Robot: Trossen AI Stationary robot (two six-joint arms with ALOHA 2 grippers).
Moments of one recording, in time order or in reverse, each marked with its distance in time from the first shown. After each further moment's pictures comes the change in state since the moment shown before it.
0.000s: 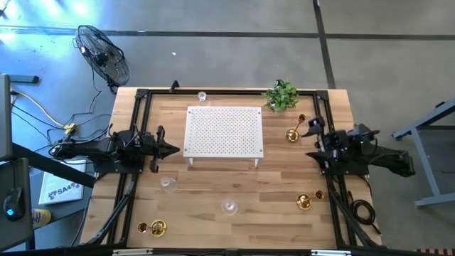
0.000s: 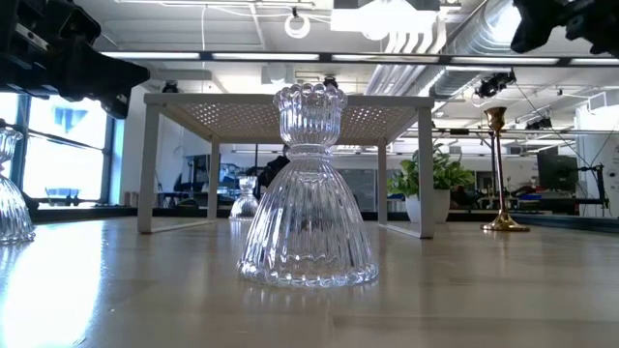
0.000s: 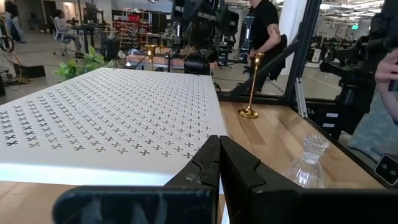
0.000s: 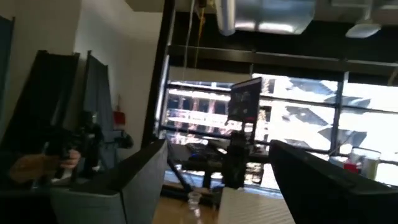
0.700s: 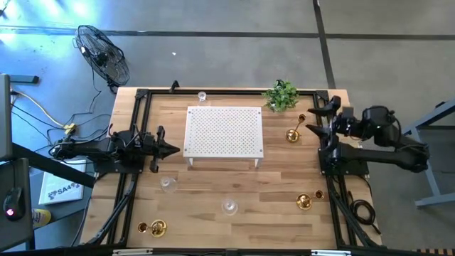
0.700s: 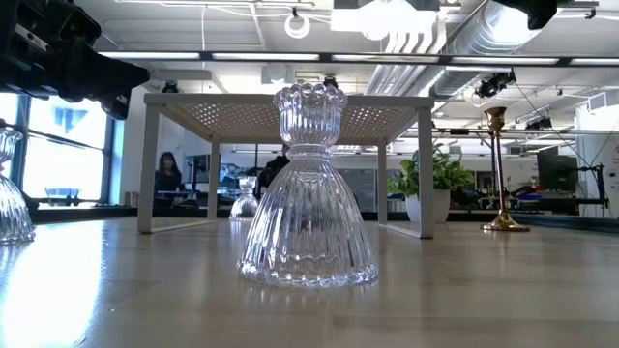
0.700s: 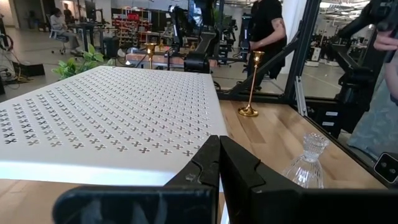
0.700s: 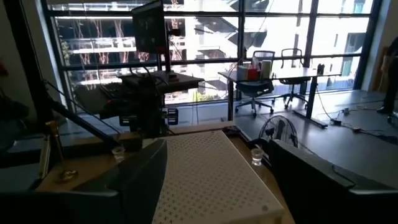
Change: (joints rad) left arm 0.000 0.000 0.000 -0.006 0.002 0.000; right arm -0.001 0.279 0.557 -0.683 0.421 0.021
